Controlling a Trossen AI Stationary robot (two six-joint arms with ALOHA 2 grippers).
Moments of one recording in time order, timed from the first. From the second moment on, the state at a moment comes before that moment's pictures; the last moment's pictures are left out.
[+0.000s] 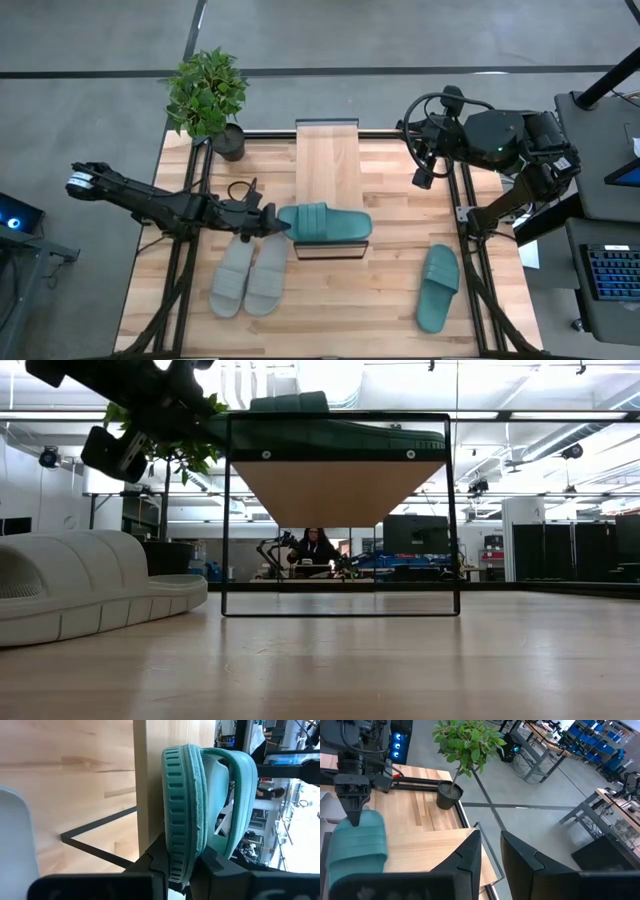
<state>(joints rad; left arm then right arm) -0.22 1.01 0.63 -0.08 -0.23 -1.69 0.19 1.48 2.28 -1.29 0.68 -0.13</state>
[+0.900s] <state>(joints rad) -0.22 0.99 0.63 -0.09 0.14 -1.72 0.19 1.48 2.28 -1.29 0.68 -0.17</state>
